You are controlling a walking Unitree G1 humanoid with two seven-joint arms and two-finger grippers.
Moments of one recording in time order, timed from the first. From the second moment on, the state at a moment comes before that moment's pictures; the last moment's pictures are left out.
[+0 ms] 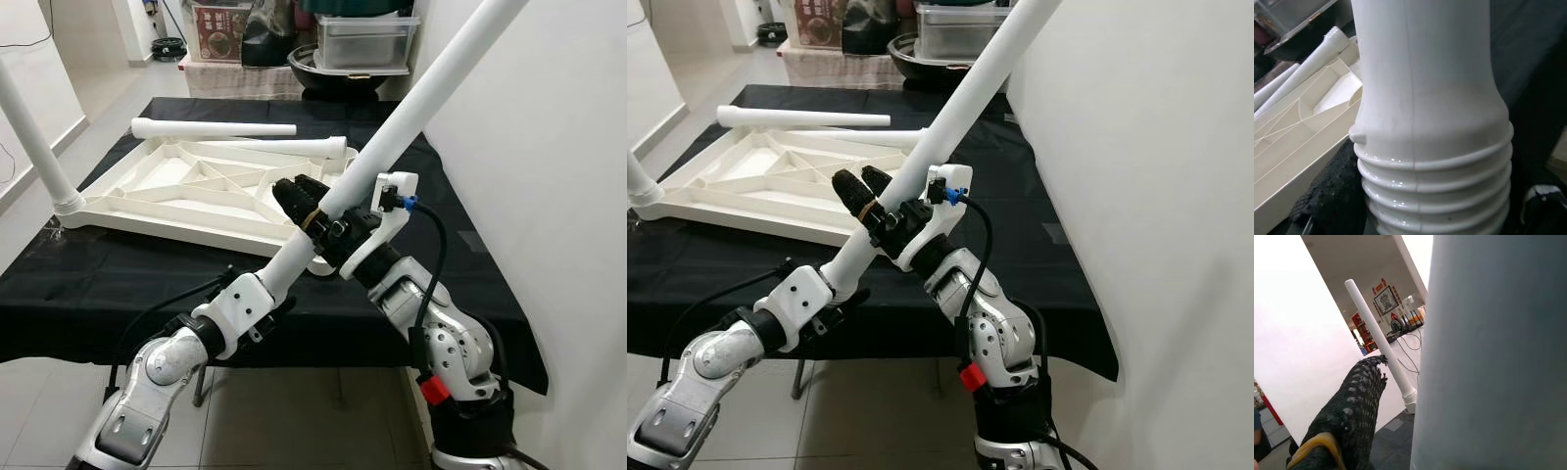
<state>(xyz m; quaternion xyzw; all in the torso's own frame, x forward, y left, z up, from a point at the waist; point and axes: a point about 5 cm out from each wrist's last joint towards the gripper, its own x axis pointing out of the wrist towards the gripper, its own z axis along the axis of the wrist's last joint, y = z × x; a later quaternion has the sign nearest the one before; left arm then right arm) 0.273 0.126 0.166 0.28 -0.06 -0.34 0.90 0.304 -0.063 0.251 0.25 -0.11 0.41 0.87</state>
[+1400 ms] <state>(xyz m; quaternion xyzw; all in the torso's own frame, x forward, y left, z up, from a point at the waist) 0.265 0.138 0.167 0.23 -0.03 -0.42 0.88 0.298 -0.062 0.242 0.25 -0.10 0.46 0.84</state>
